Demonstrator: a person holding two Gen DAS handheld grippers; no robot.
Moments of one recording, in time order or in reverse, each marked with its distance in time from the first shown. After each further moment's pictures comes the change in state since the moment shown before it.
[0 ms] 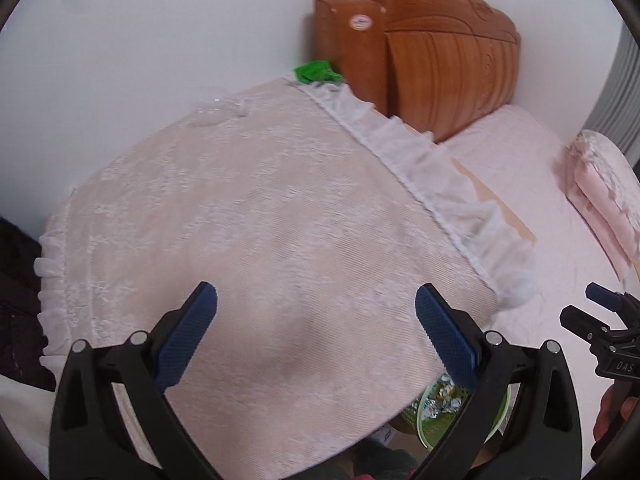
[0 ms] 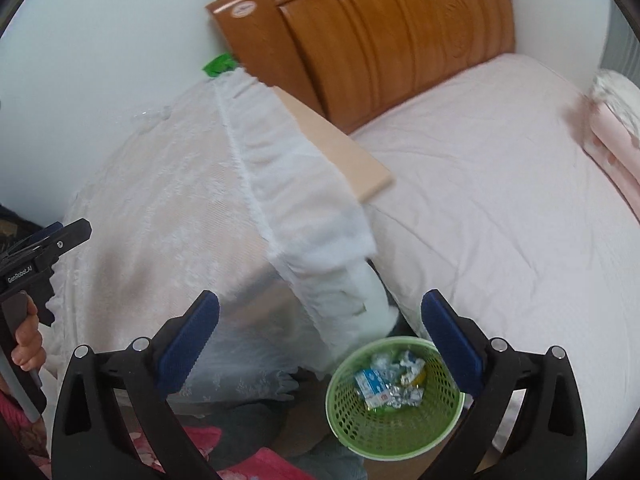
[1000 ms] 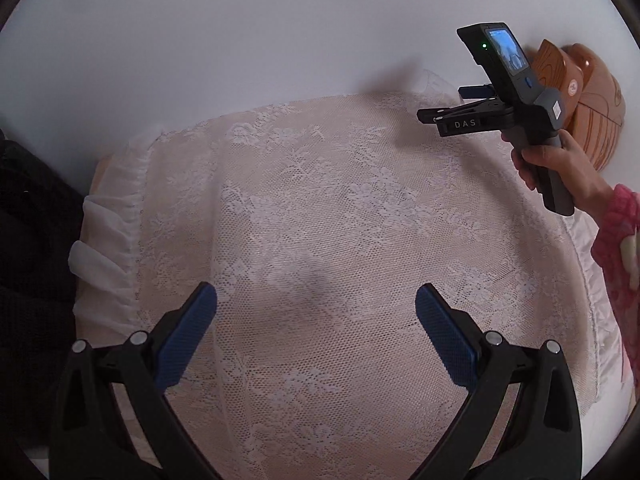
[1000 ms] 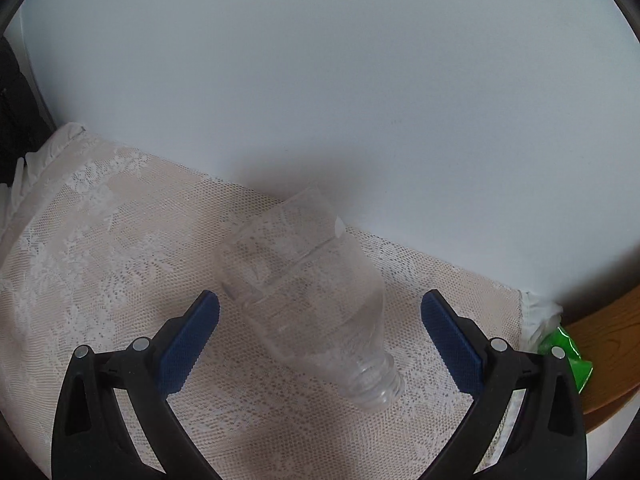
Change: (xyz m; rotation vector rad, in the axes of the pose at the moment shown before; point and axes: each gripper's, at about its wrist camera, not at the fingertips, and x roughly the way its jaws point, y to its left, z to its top) left arm 0.097 0.246 0.040 -0.288 0.085 0.120; right arm 0.332 0.380 0.285 -0.860 -0.014 0.137
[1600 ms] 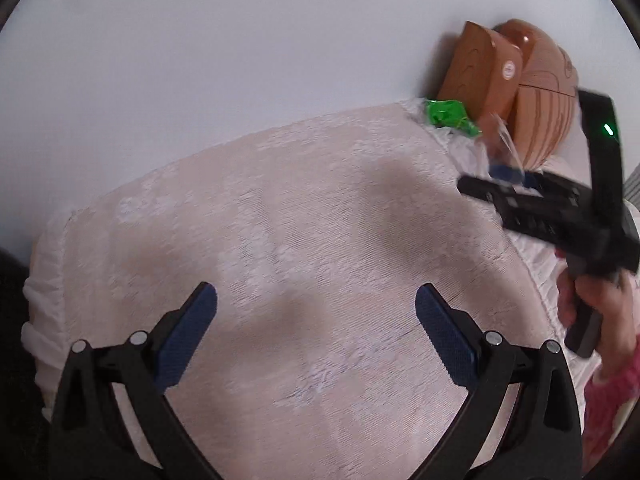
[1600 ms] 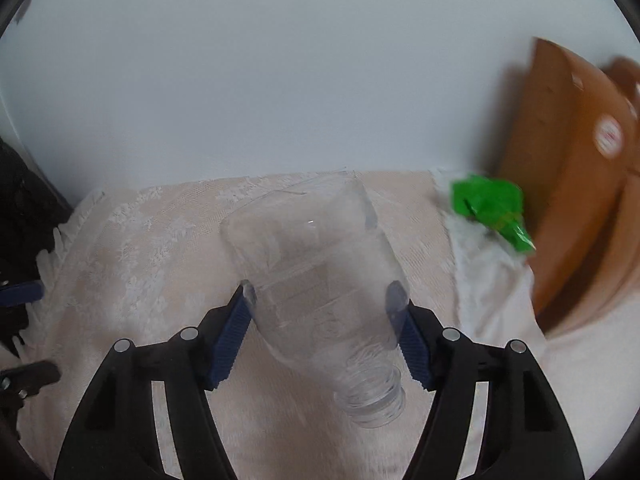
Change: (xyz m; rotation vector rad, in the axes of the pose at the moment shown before) left arm 0.017 -0.114 0.047 0.173 -0.067 -0.156; right arm -0.149 -0.021 -0.146 0.459 -0.124 -0.021
